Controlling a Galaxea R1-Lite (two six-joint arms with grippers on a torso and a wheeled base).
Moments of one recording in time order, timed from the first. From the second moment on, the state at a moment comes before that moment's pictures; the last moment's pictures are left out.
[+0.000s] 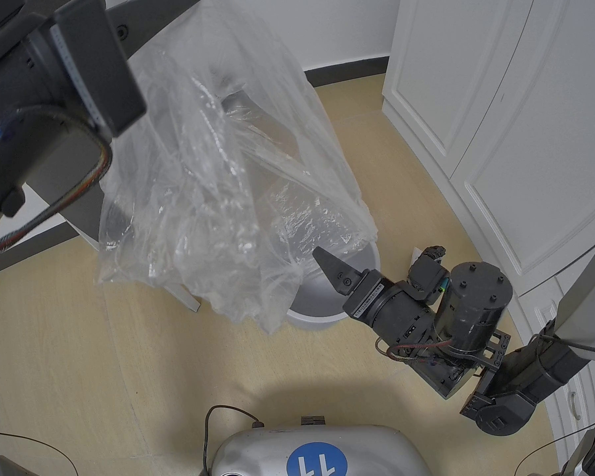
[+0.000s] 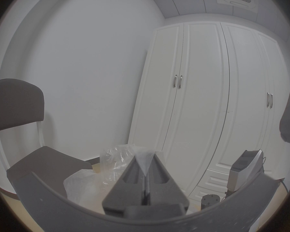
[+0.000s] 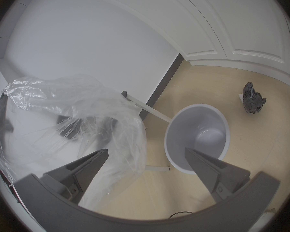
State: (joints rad) left arm -0.97 1.29 -0.96 -0.73 0.25 0.23; right arm 0.81 1.97 -0.63 -1.40 -0.29 0.76
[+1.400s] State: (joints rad) left arm -0.97 1.25 -0.92 -0.73 0.25 0.20; right arm 0.82 2.04 -0.62 -1.52 -0.29 0.74
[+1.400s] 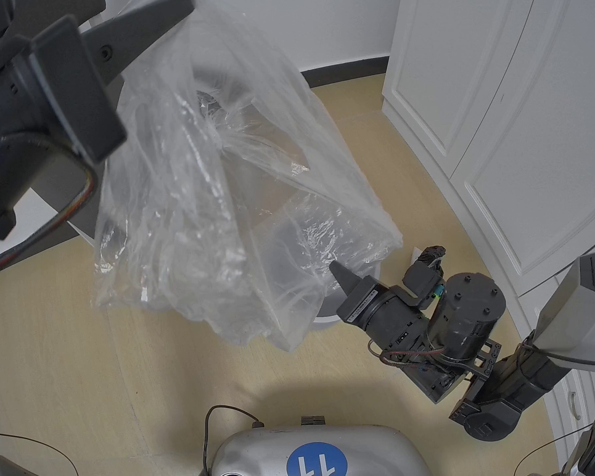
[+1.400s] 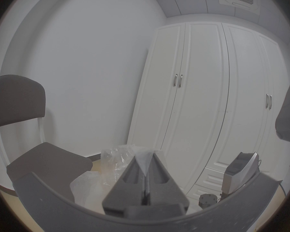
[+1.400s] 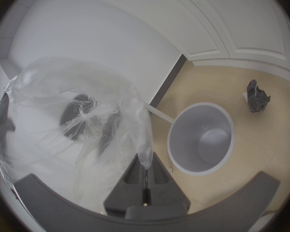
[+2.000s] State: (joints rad) left arm -0.91 1.18 -0.78 -0.70 0.25 0.20; right arm 0.75 1.92 -0.62 -1.33 -0.28 0.64
